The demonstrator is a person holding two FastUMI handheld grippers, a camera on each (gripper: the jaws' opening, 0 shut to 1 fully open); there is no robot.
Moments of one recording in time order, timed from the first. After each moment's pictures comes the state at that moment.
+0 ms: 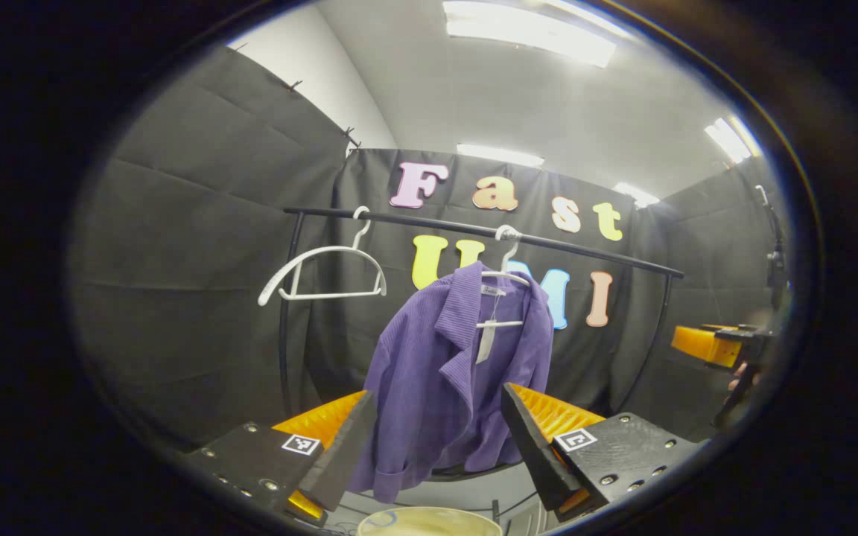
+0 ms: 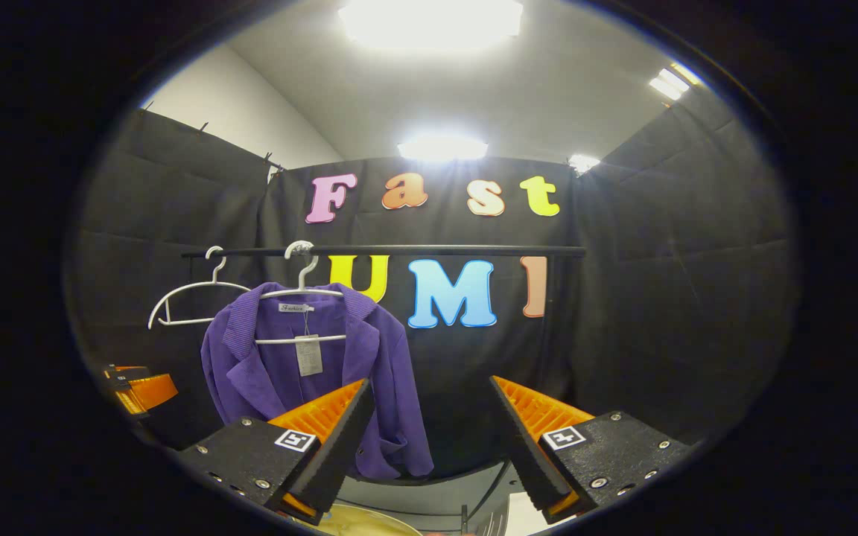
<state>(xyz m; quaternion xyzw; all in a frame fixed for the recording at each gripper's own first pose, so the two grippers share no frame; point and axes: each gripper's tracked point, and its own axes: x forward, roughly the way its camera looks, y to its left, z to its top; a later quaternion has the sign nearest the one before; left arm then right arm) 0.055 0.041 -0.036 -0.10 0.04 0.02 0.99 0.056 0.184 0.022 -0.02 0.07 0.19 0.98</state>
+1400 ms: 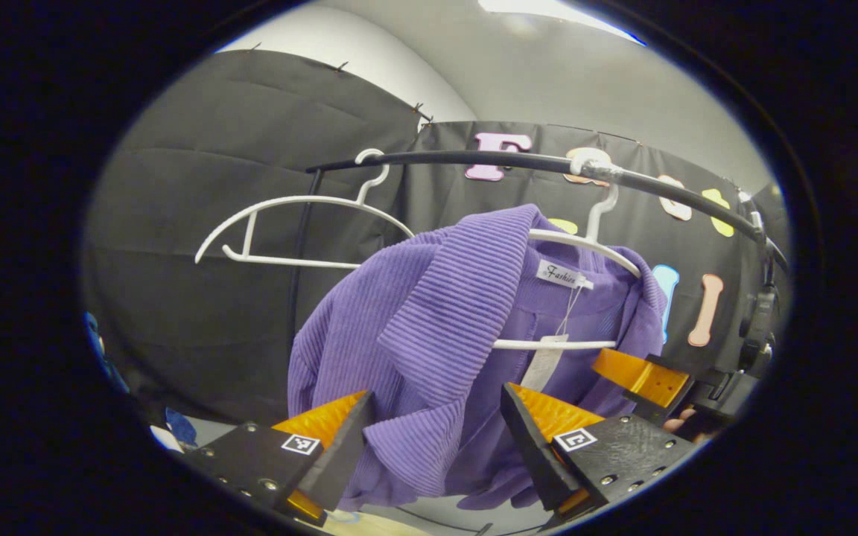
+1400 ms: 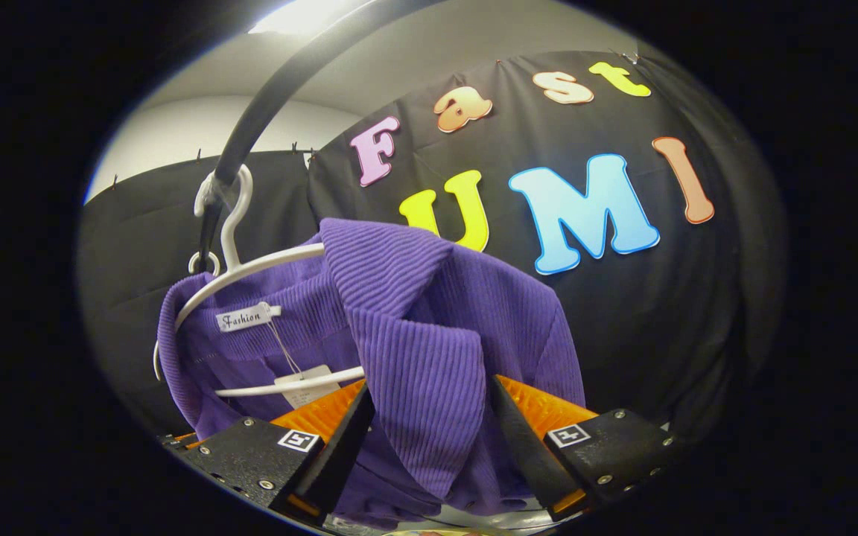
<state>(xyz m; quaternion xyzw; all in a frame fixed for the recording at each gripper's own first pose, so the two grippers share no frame) 0.243 0.017 -0.089 -0.10 0.08 0.23 0.97 0.257 0.398 -0.069 0.13 0.16 0.40 0.89</state>
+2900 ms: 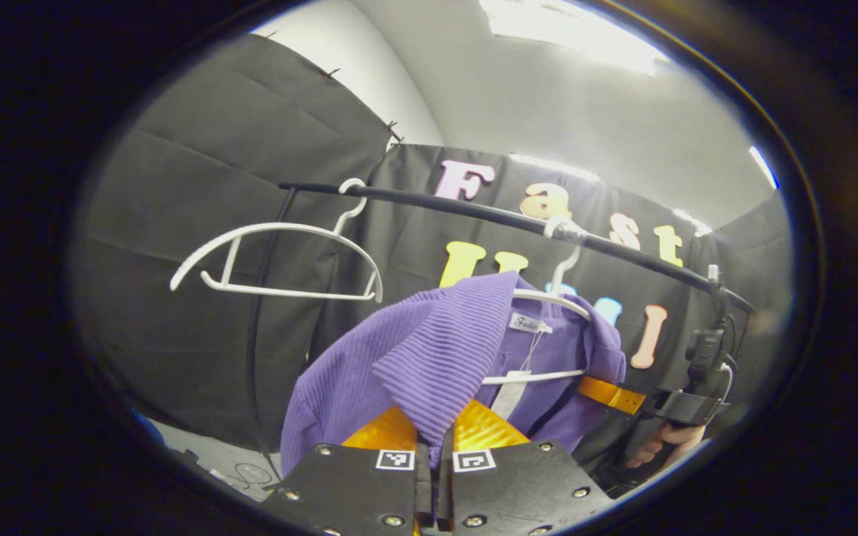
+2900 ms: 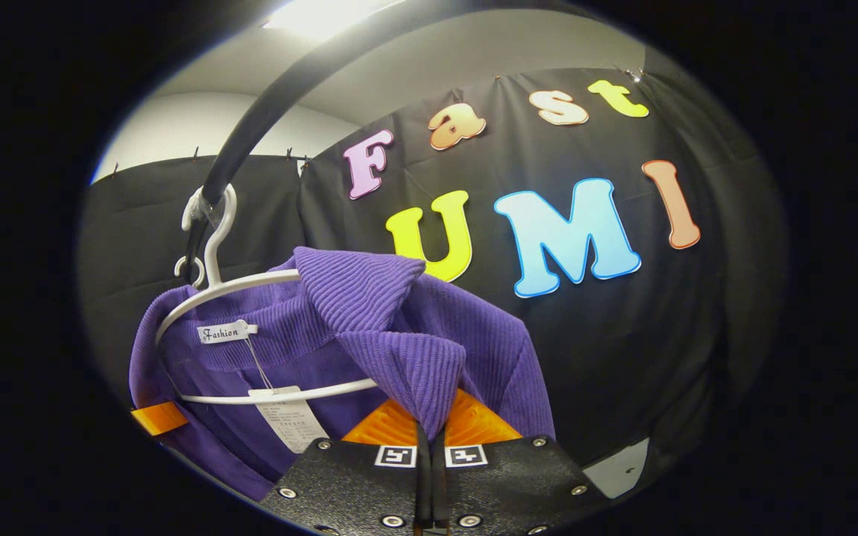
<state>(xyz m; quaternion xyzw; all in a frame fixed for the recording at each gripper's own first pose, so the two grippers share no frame) 0.221 0.029 -0.045 -0.15 0.01 0.12 0.98 0.277 0.374 -0.068 0.10 0.14 0.35 0.92</state>
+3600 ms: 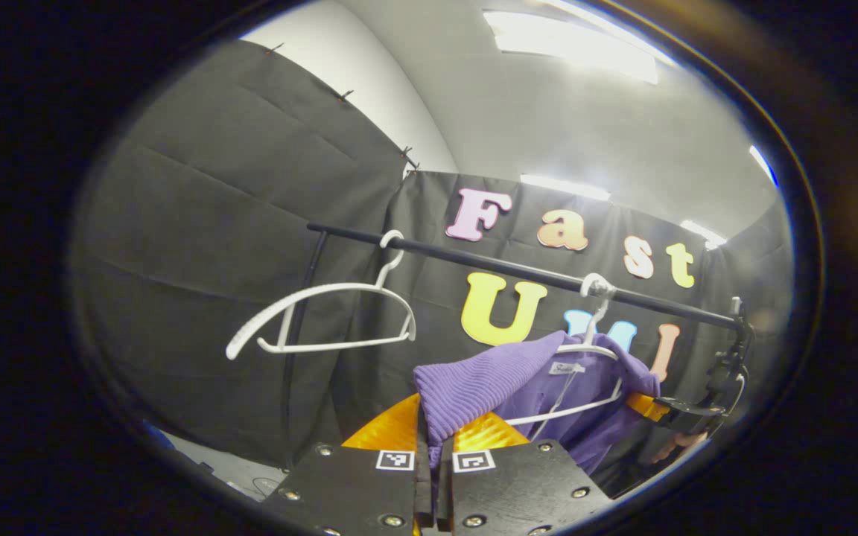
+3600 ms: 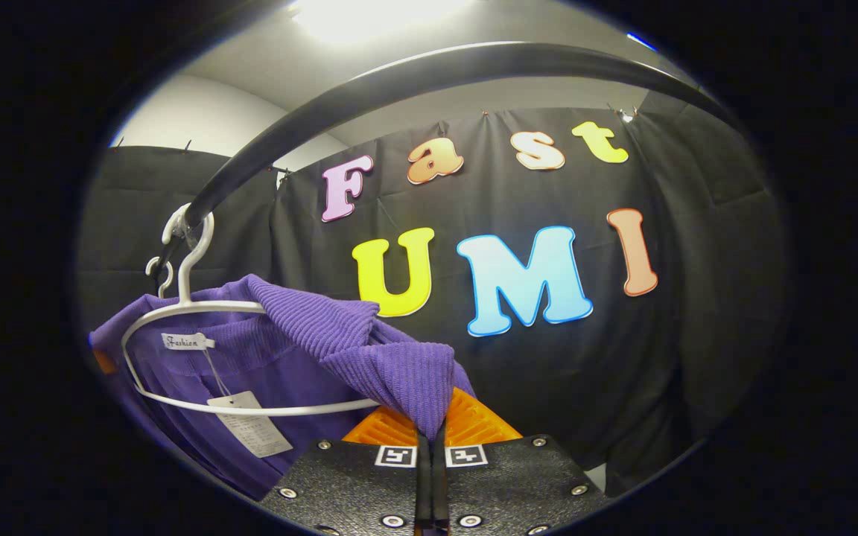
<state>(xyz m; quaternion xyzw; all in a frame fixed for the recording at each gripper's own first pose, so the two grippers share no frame) 0.200 0.093 -0.001 -0.12 -0.03 0.15 0.98 0.303 0.334 -0.040 0.05 0.05 0.28 0.96</state>
